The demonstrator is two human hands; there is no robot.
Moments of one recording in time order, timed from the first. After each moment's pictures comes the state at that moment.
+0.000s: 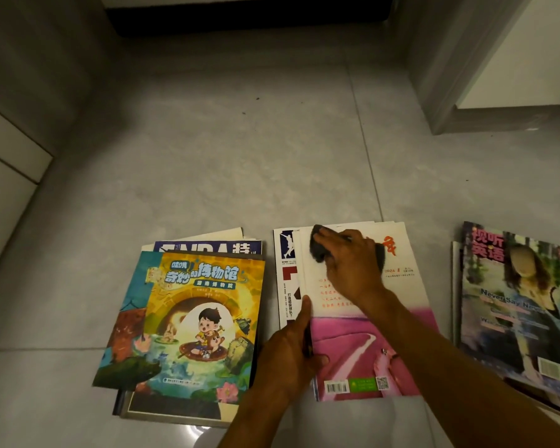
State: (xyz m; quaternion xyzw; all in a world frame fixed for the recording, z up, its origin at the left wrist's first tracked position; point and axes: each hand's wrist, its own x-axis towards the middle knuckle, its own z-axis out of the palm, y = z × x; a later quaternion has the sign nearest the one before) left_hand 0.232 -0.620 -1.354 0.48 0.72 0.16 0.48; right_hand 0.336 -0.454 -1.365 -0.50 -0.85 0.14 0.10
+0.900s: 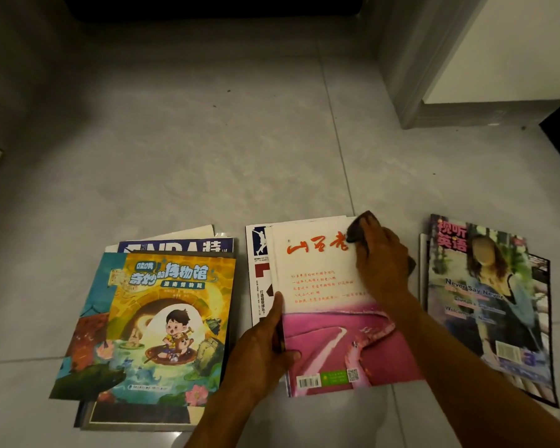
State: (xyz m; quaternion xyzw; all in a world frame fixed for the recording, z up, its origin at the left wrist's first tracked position) left_hand 0.231 -0.619 -1.353 0.46 0.70 0.17 0.51; right_hand 0.421 -0.436 -1.377 -0.68 -0.70 0.17 0.14
